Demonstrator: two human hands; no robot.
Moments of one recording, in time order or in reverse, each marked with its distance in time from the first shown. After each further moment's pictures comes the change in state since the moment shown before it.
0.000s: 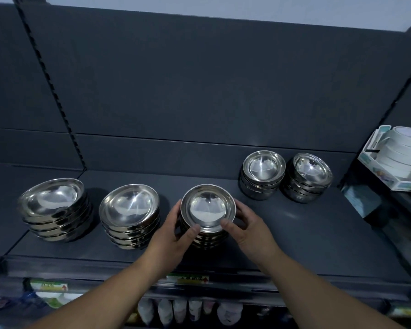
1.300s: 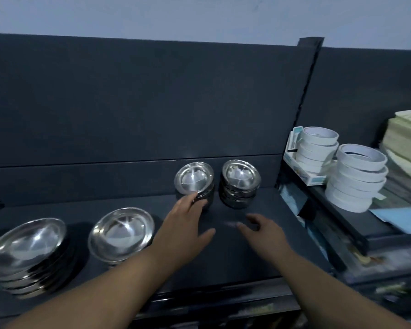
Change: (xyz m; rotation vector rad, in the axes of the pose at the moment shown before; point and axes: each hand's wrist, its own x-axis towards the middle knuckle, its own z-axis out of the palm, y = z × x) left_hand 0.049 0.120 0.131 0.680 -0.105 0.404; right_hand -0.015 0.016 -0.175 -0.534 0.278 0.261
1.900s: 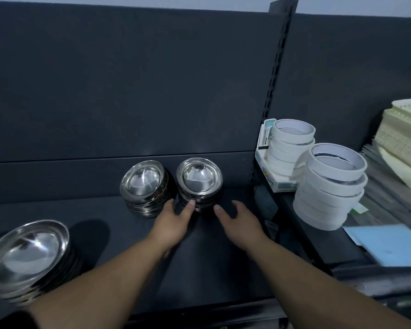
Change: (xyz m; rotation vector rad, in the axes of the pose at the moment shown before) left_hand 0.110 0.052 0.111 -0.717 0.025 -0.662; right_hand 0.090 0.049 -0.050 0.119 -0.129 0.077
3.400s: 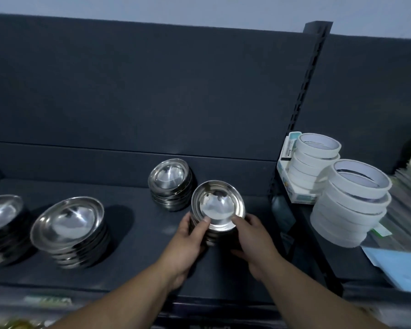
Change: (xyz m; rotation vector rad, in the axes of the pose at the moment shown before) left_hand -0.063 -0.017 0.008 -0.631 -0.183 -0.015; right_hand -0.028 0.000 0.010 0.596 -0.107 0.141
